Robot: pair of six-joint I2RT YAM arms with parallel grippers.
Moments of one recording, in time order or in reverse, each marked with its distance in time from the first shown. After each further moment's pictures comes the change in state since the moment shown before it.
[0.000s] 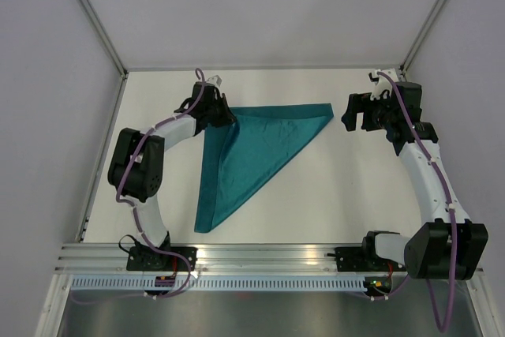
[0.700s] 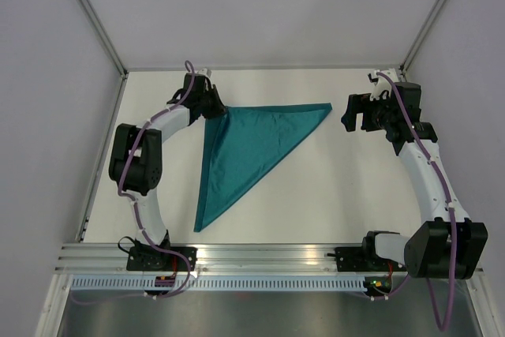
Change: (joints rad) left arm 0.089 0.060 0.117 -0.074 0.010 0.001; right arm 0.000 0.006 -0.005 -0.003 -0.002 -0.004
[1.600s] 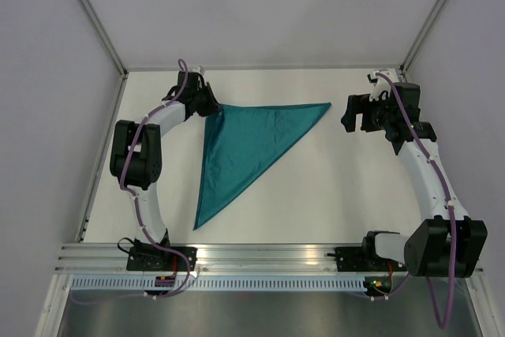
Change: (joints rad) left arm 0.057 0.061 0.063 -0.025 0.034 0.000; right arm 0.000 0.010 -0.004 0.000 0.001 -0.003
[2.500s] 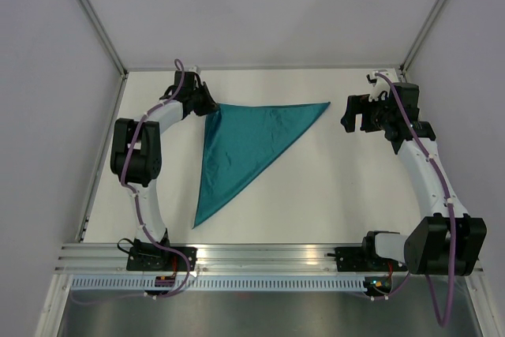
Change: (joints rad) left arm 0.032 0.035 0.027 0.000 0.018 0.001; right arm 0.000 0.011 -0.001 0.000 0.003 0.000
